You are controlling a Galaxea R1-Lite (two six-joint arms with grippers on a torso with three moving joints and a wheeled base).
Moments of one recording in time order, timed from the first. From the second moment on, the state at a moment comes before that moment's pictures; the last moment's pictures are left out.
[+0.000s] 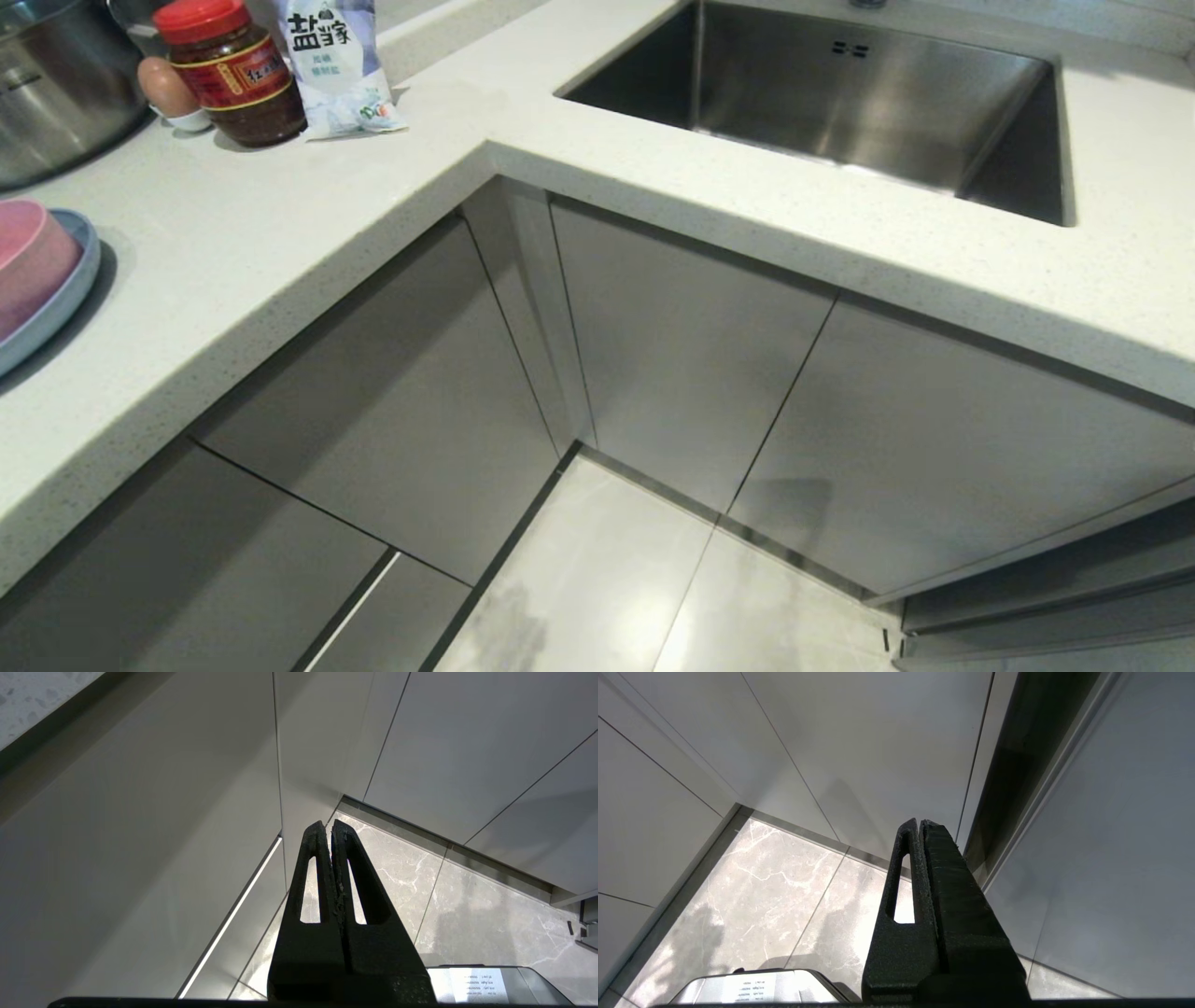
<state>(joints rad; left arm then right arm) 0.00 0.00 0.00 0.00 -0.01 0.01 0.00 0.00 0.00 -0.01 -0.05 0.09</state>
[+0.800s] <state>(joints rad) 0.00 0.00 0.00 0.01 0.00 0.01 0.00 0.00 0.00 -0.01 -0.05 0.09</state>
